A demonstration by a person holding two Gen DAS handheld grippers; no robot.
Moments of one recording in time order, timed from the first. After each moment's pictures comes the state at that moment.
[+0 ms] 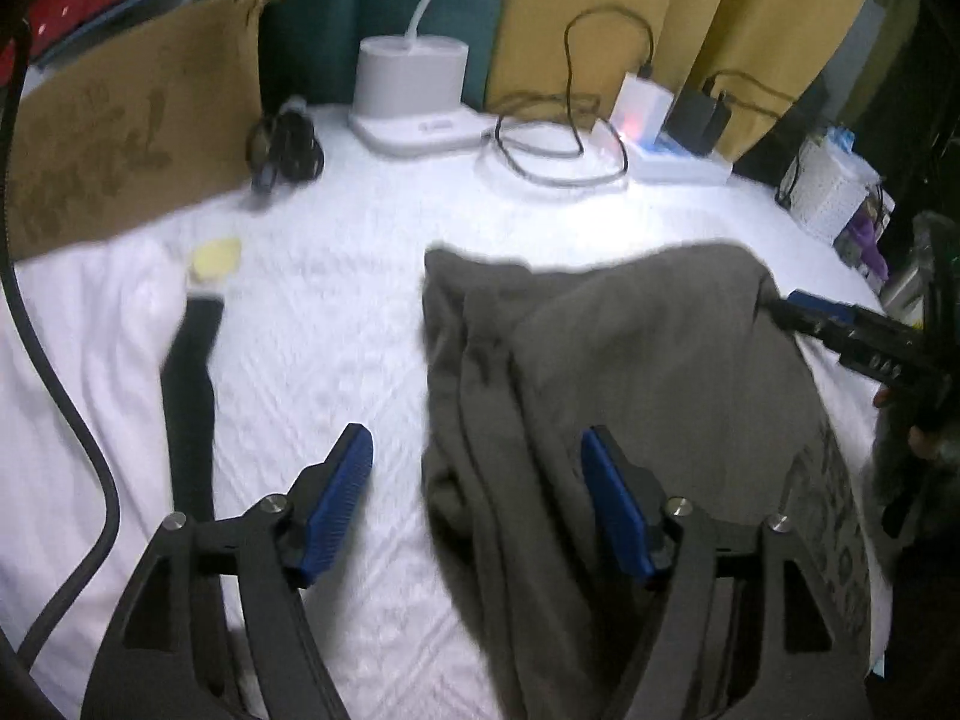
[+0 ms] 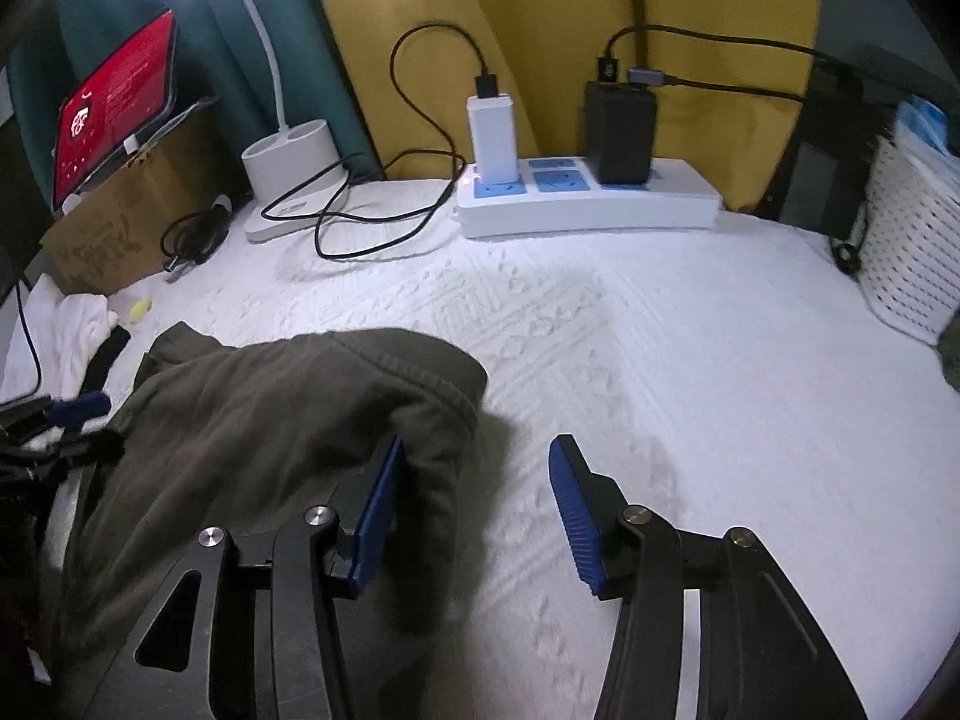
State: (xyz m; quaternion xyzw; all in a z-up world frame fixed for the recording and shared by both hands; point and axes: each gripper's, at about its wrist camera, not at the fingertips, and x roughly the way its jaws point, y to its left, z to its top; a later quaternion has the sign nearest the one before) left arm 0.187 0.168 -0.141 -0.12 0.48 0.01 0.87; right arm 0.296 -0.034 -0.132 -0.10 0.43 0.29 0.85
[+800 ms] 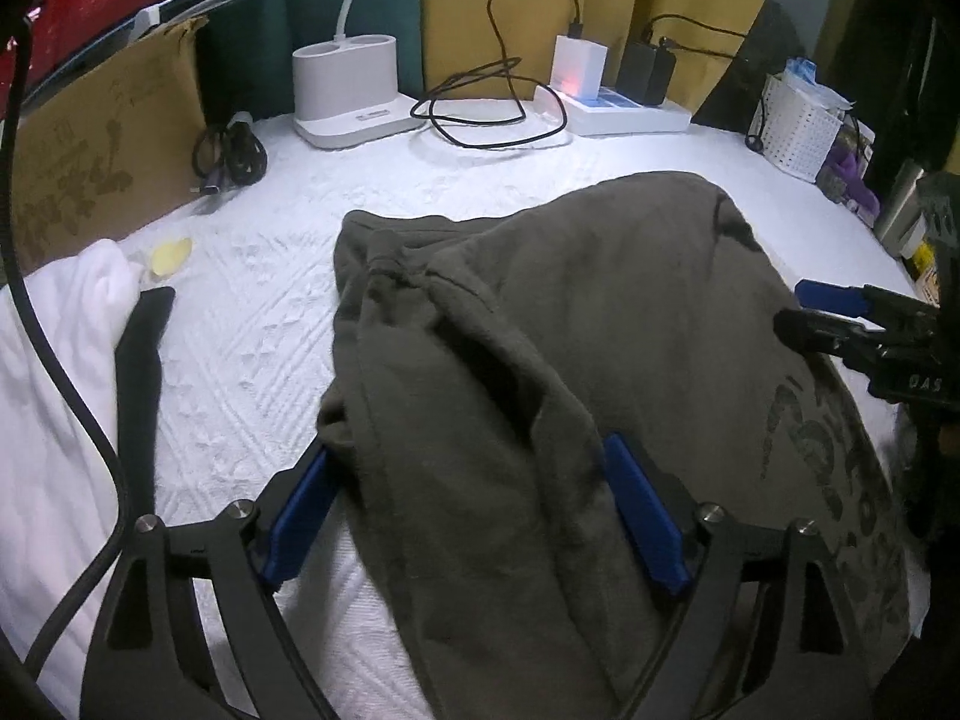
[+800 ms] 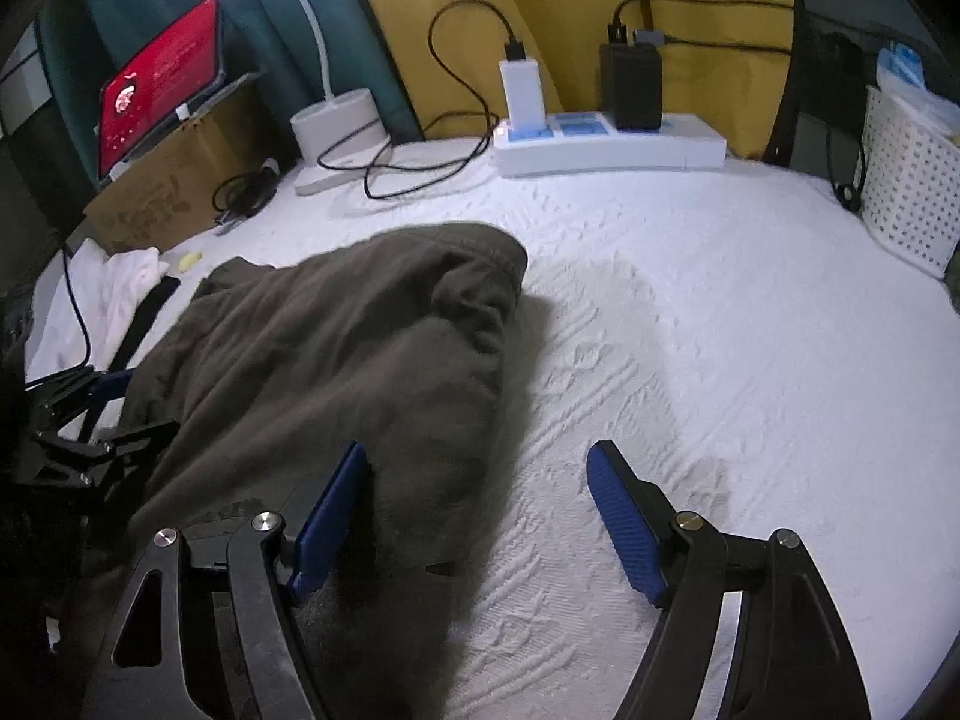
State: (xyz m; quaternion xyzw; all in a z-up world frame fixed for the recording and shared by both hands) left arm 0.177 0.121 -0.151 -0.07 0.47 0.00 0.88; right arm 0.253 -0.056 -0.143 -0.09 0.44 0.32 0.83
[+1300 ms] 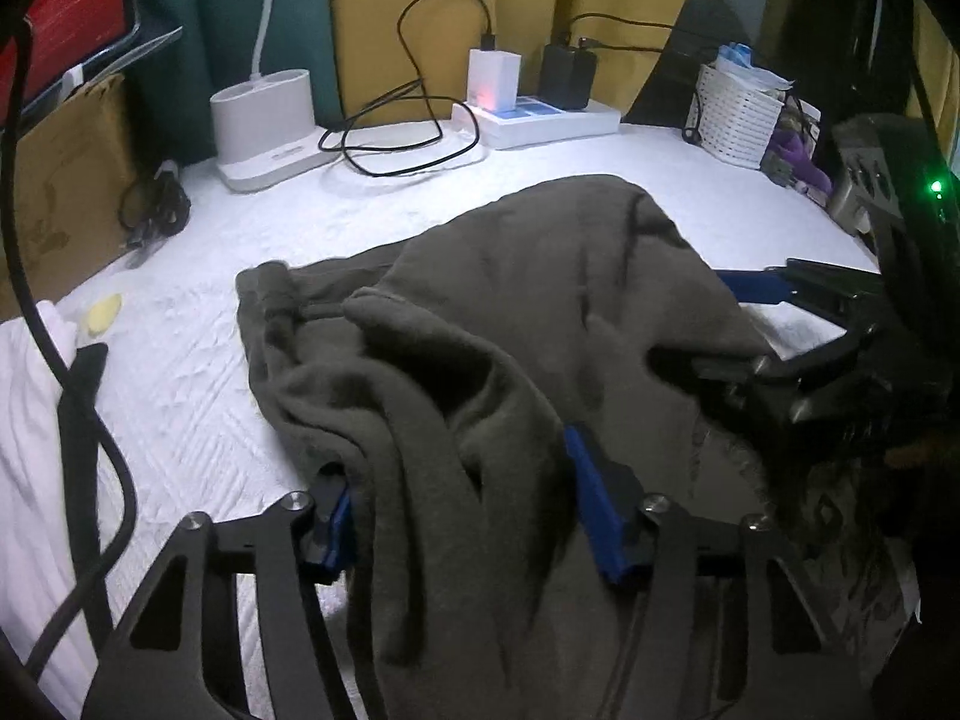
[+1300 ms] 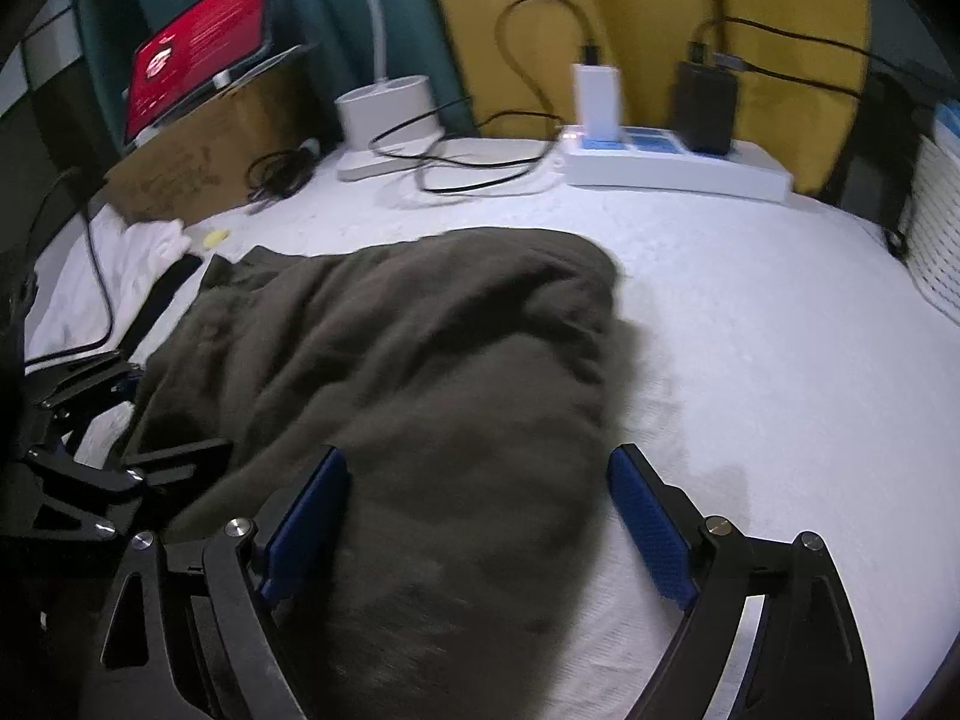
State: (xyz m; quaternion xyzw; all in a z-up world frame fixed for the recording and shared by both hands) left arm 0.185 0.090 -0.147 -0.04 0.45 -0.06 0.89; right arm 0.246 -0.018 -0.149 -0.12 0.43 0.36 0.82
